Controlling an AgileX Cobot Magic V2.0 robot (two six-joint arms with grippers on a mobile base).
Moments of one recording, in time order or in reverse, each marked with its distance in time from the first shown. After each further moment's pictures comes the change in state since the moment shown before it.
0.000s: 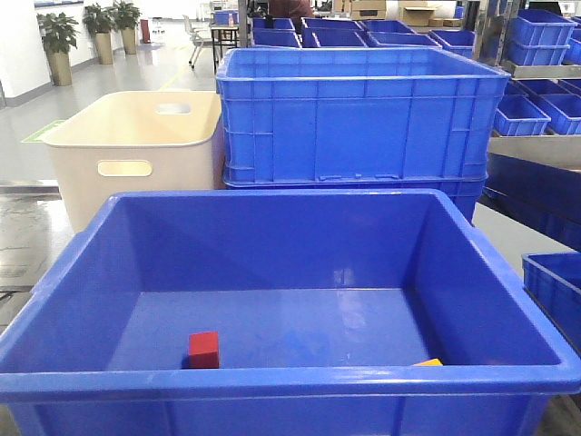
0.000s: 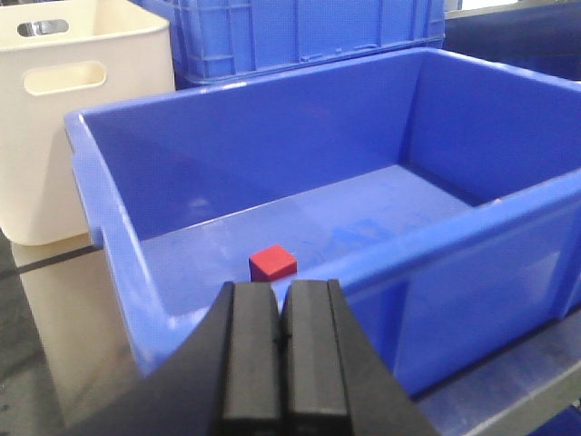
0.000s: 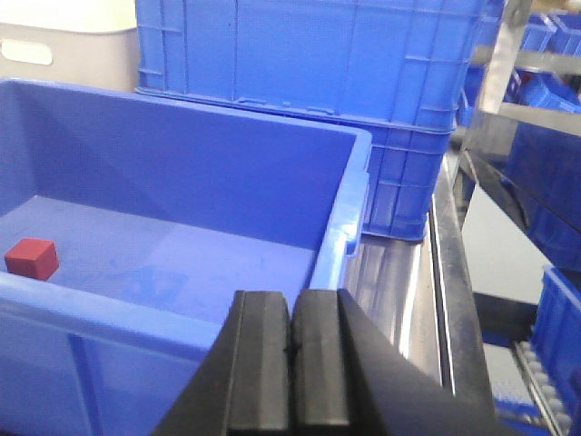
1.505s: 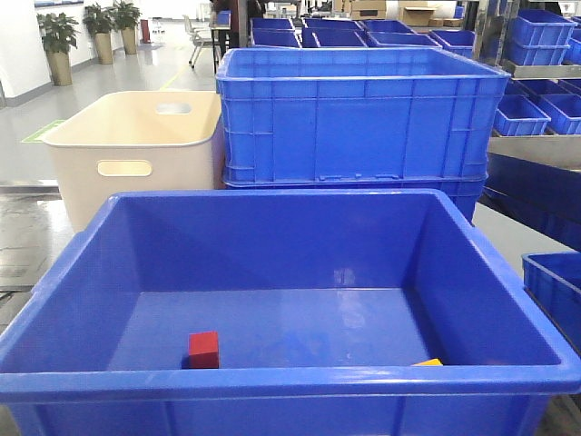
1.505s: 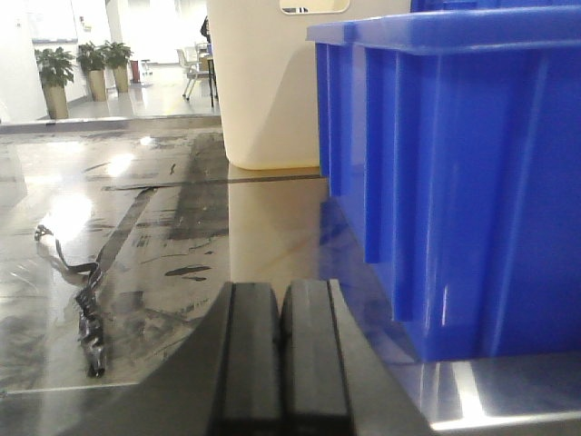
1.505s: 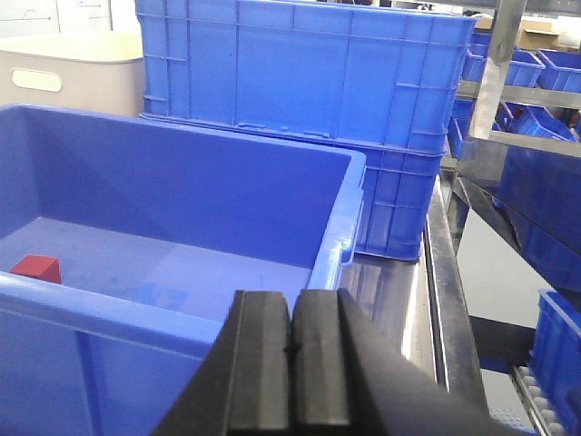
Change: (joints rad) left arm 0.418 -0.454 0.667 0.005 -0.374 0.000; right arm 0.000 -0.071 0.042 -0.004 -0.024 0.001
